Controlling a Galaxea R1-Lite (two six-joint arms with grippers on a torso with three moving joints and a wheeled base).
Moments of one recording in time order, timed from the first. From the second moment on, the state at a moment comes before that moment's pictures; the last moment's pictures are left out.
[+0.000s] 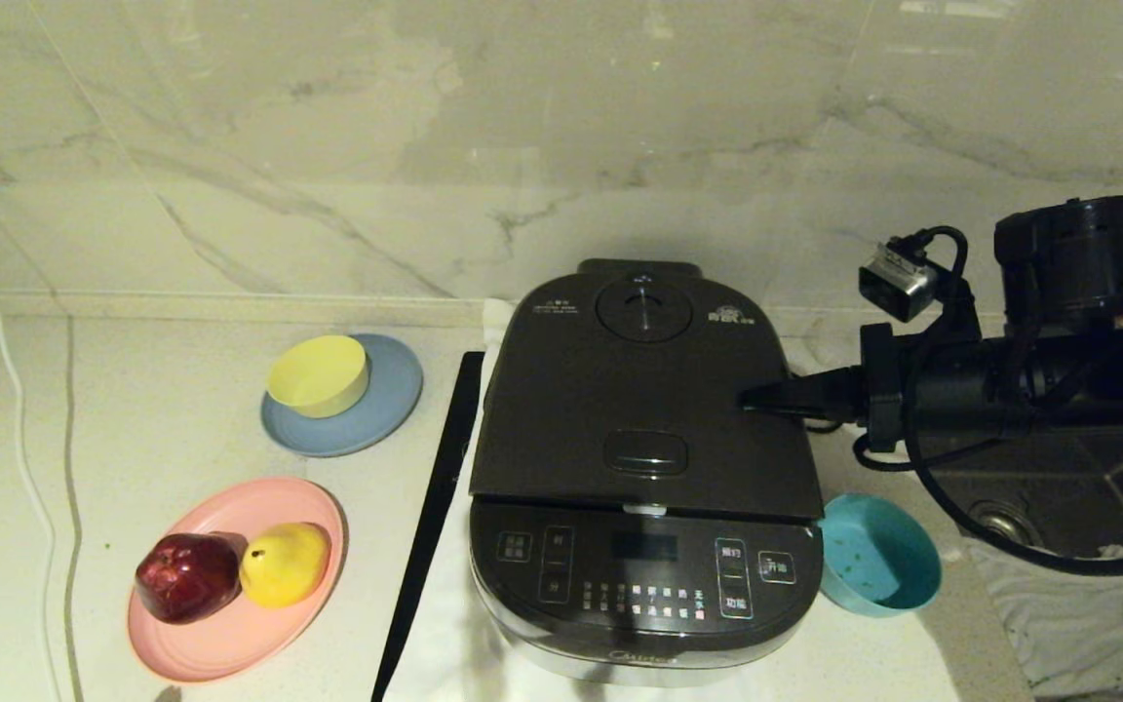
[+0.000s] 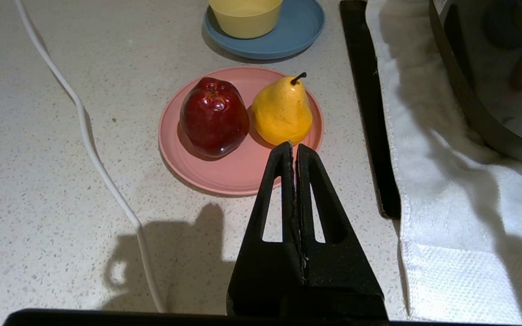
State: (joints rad) left arm -0.01 0.00 0.00 -0.01 -0.02 0.05; right arm 0.31 1.66 -1.10 -0.06 0.79 0.55
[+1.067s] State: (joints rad) left arm -0.01 0.00 0.00 -0.01 -0.02 0.05; right arm 0.30 1.54 -1.07 -0.11 0.77 0.56
